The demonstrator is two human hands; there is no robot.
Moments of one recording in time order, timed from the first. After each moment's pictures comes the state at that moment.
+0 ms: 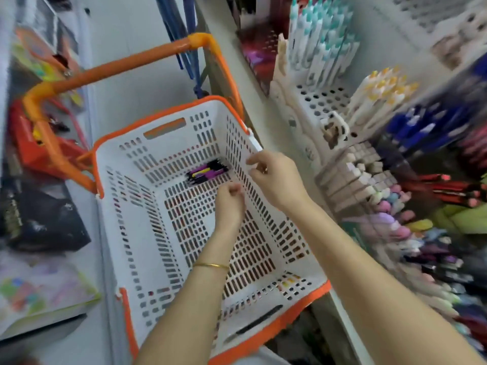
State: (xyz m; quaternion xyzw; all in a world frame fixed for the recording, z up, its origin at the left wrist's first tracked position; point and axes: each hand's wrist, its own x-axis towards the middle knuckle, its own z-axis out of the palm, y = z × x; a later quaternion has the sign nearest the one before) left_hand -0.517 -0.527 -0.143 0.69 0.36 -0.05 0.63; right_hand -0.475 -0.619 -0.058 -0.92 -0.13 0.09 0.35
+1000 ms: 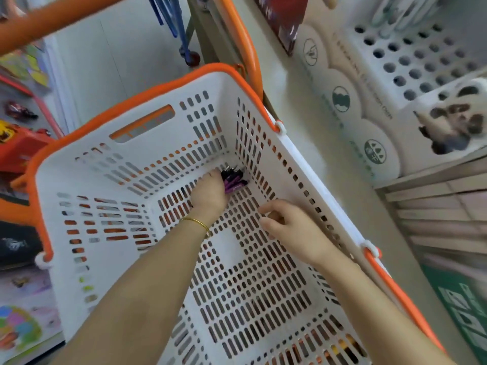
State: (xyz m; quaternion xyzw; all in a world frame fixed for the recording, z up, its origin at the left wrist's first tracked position) left_hand -0.421 -0.414 -0.318 0.96 0.14 -0.21 0.15; right_hand -0.464 -0.601 -0.187 -0.83 -0.02 0.35 0.44
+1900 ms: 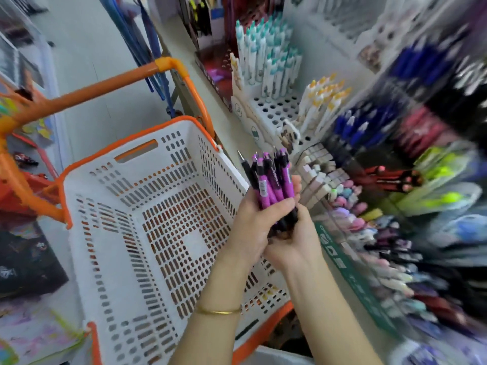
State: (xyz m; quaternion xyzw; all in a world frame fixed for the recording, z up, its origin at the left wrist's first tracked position) left_hand -0.546 -0.598 -0.057 0.49 0.05 -0.09 0.87; right_hand -0.544 -0.665 -0.045 -0.15 0.41 0.14 0.89
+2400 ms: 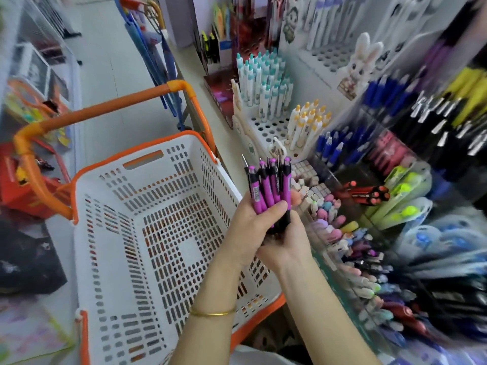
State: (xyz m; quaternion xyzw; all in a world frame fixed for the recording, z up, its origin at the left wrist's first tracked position) left_hand -0.551 -0.618 -0.037 0.59 0.04 -0.05 0.81; right_hand -0.545 -0.686 -0.035 -0.15 0.37 0.18 0.90
